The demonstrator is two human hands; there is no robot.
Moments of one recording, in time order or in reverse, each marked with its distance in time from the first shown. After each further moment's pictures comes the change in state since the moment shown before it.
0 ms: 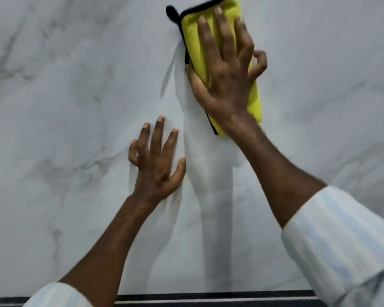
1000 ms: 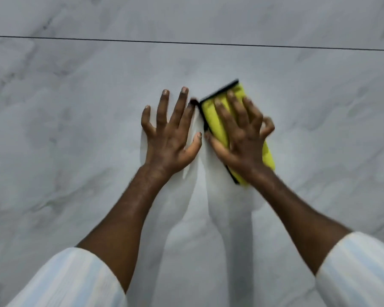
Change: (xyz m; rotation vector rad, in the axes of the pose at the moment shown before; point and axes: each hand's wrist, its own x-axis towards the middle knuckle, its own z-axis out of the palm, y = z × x) left_hand 0.155 0.093 0.018 0.083 0.118 0.134; right_hand -0.044 0.140 -0.029 -0.055 -0.065 -0.049
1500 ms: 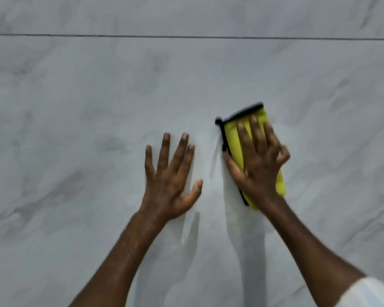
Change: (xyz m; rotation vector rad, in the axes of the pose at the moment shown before) left_hand -0.079 0.058 0.016 -0.112 -0.100 0.118; right_hand -0.079 0.071 -0.005 -0.031 0.048 0.127
